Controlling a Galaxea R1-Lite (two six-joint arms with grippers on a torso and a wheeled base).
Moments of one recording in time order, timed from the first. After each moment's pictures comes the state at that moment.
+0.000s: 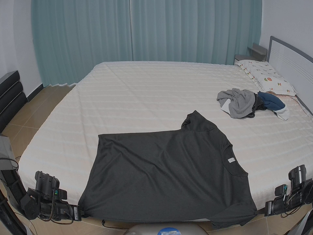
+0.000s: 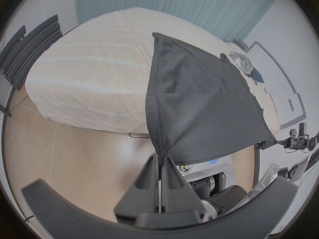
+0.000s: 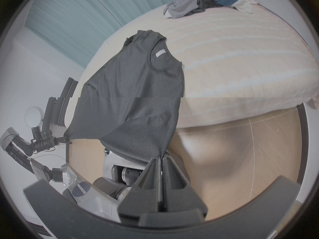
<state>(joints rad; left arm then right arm) -0.08 1.87 -0.02 -0.78 -0.19 -0.22 -0.15 1.70 -0.02 -0.51 0.39 0.06</state>
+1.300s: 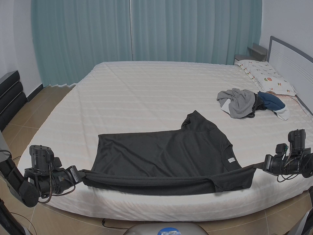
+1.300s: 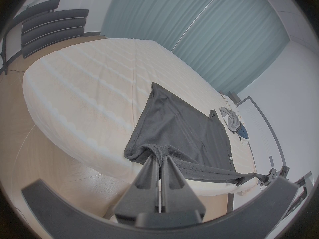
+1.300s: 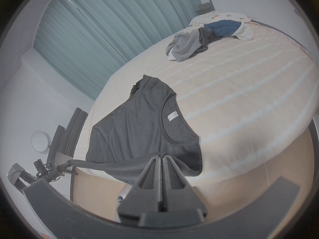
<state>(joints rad) -0.09 1.81 -0.21 -0.93 -0.18 -0.60 -0.10 1.74 -0.39 -0.58 0.37 0.33</state>
